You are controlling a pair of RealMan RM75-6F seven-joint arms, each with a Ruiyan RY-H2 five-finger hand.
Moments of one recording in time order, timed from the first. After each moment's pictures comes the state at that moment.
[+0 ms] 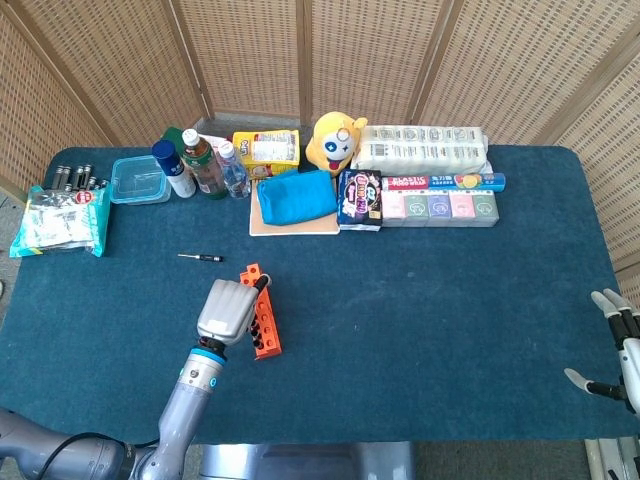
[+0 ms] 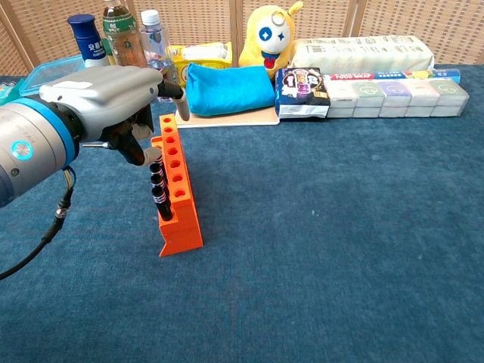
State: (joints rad) left arm -0.73 -1.70 -0.16 -1.90 0.88 1.42 0.99; right arm 0.02 -0.91 0.06 -1.77 -1.43 1.44 0.18
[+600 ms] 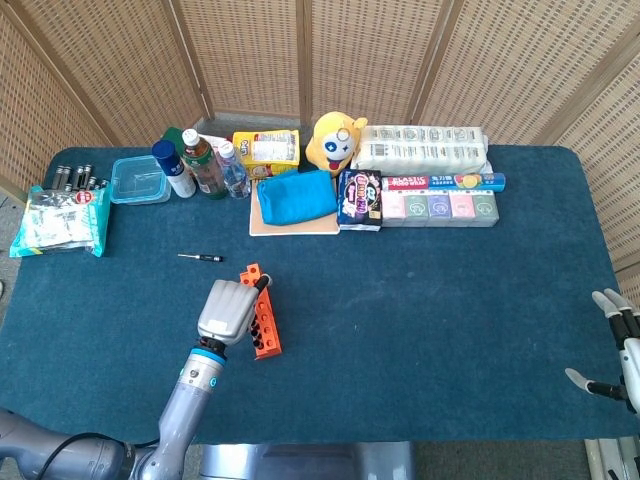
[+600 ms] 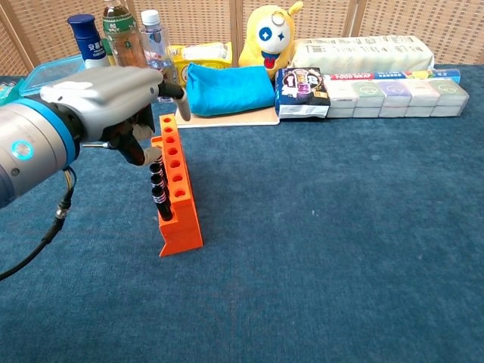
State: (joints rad) left arm -0.73 -1.70 -0.17 -1.91 0.89 1.42 0.98; right arm 0.02 -0.91 0.06 -1.76 -1.43 1.44 0.18
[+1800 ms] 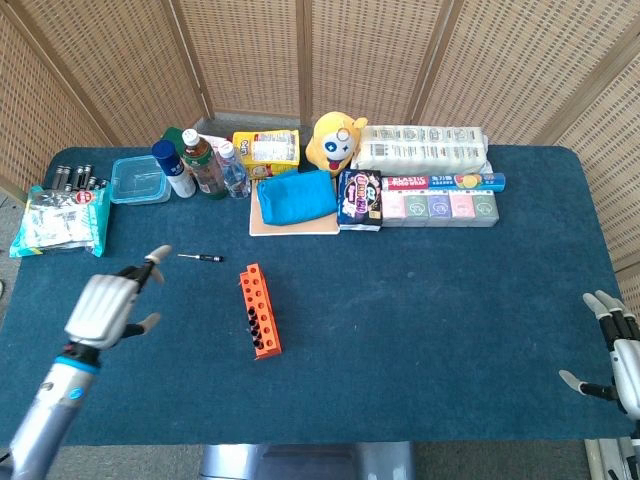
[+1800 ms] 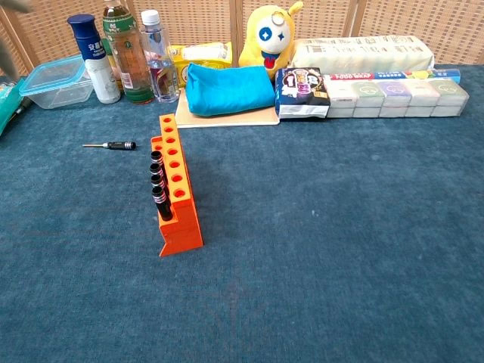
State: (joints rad) left arm -0.45 -1.07 0.03 -1.99 1.32 1.39 0.25; right arm 0.03 -0.93 0.06 -1.78 -1.44 1.44 0.11
